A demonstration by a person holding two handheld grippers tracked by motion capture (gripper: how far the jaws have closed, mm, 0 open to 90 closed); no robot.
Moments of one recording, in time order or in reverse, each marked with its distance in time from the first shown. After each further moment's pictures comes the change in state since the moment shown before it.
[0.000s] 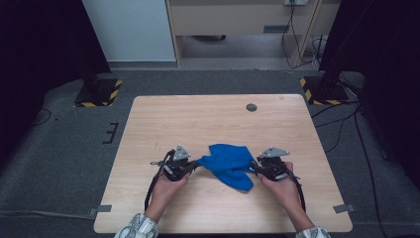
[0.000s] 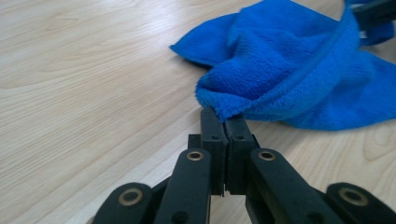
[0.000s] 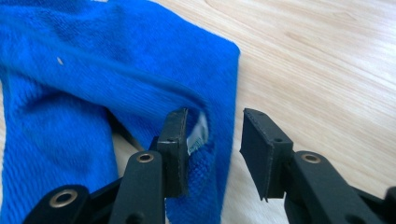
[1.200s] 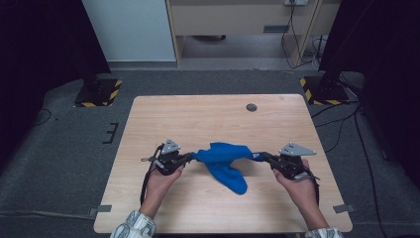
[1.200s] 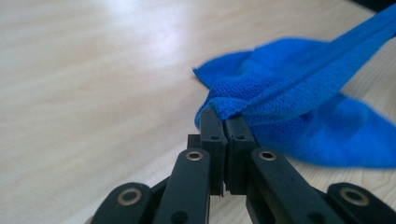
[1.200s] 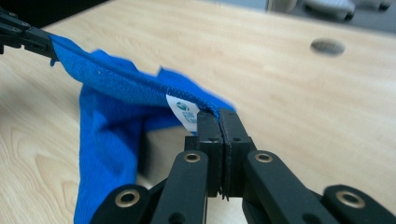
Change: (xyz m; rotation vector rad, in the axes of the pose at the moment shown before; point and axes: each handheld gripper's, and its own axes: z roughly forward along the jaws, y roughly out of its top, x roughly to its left) left arm 0.020 0.011 -0.019 -0.109 -0.006 -0.073; right arm -0.017 0.015 -0.059 -0.215 0.105 0.024
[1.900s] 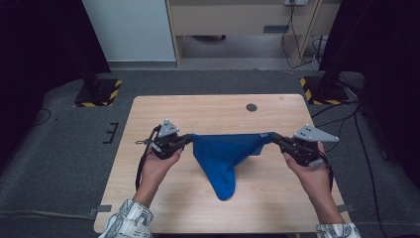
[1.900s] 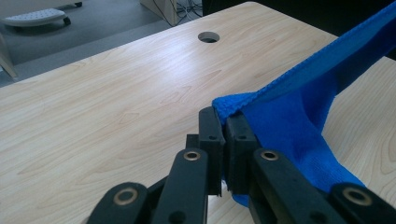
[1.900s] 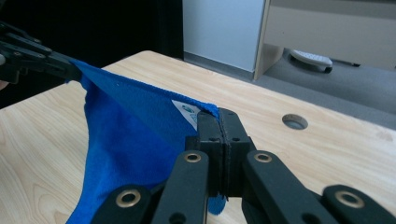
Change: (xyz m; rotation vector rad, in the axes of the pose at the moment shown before) left arm -0.006 0.066 -0.028 -0.045 0.043 0.102; right arm -0.001 0.067 -0.047 -0.155 -0.014 -0.047
